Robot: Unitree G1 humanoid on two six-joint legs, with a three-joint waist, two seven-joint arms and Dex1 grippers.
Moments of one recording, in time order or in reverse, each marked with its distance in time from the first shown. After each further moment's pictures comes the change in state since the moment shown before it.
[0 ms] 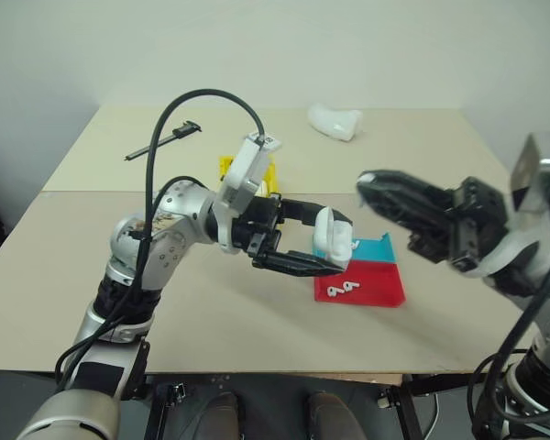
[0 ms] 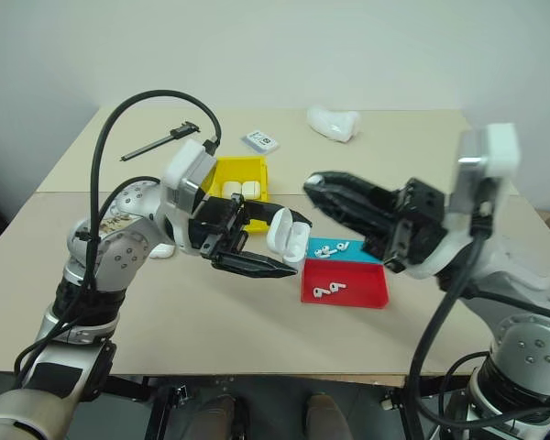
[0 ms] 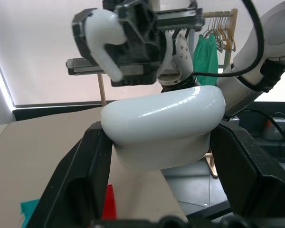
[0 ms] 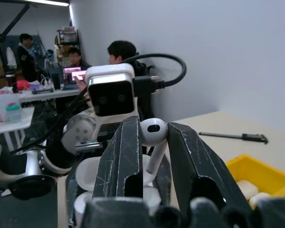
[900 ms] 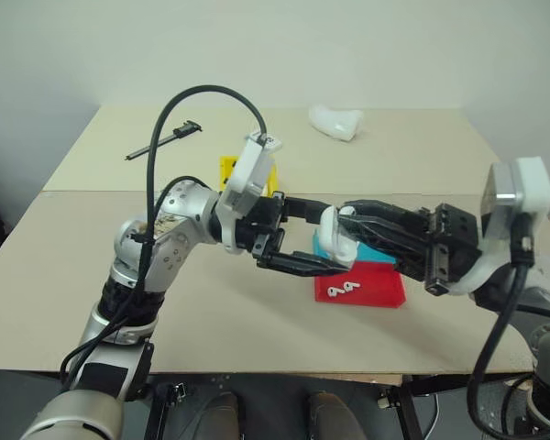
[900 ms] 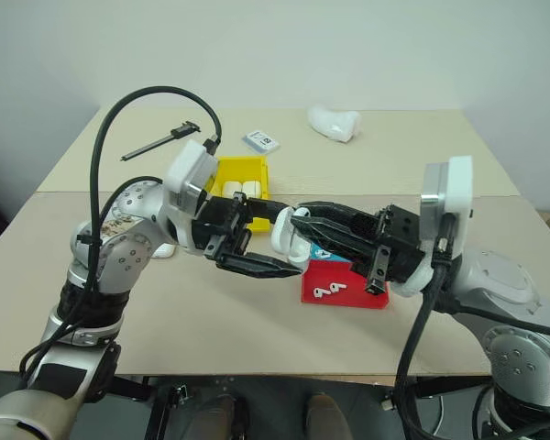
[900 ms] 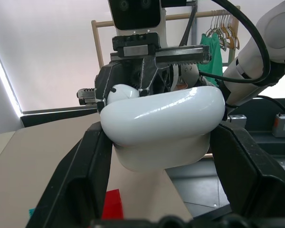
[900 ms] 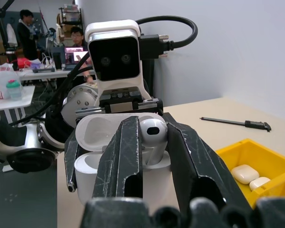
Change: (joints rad) left arm 0.006 -0.025 0.012 -0.023 0.020 -0.025 0.016; right arm 0.166 -0.152 0.127 0.017 -0.105 -0.267 0.129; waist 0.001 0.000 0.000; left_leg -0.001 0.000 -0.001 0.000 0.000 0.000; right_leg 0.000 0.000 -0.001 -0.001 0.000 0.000
